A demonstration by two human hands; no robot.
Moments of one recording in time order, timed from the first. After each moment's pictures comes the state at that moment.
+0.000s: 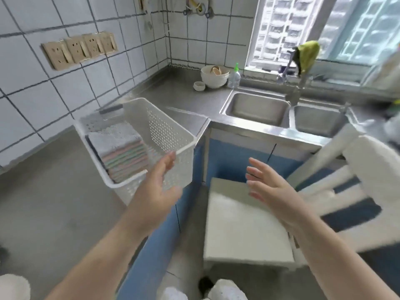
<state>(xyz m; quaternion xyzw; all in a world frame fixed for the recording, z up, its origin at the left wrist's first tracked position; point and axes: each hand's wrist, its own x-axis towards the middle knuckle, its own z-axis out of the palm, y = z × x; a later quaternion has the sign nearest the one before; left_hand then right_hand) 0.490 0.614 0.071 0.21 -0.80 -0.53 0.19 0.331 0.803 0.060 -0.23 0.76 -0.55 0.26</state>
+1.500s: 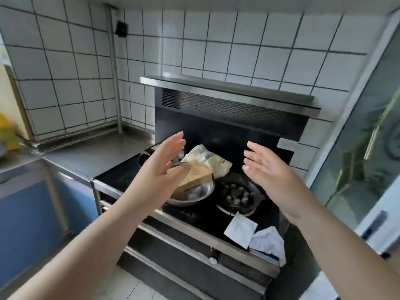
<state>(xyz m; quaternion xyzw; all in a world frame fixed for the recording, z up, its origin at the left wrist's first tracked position) 0.583 1.414 0.185 -0.48 -0.64 -0.58 -0.11 0.763 1.559 0.203 0.24 0.80 -0.45 -0.31</state>
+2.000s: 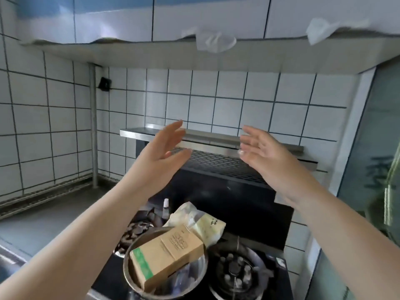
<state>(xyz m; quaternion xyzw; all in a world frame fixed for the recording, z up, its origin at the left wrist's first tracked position) 0.490 1.557 0.283 -0.55 -0.56 -0.62 -0.04 0.679 1.678 0.307 0.17 0.83 -0.34 -0.41</state>
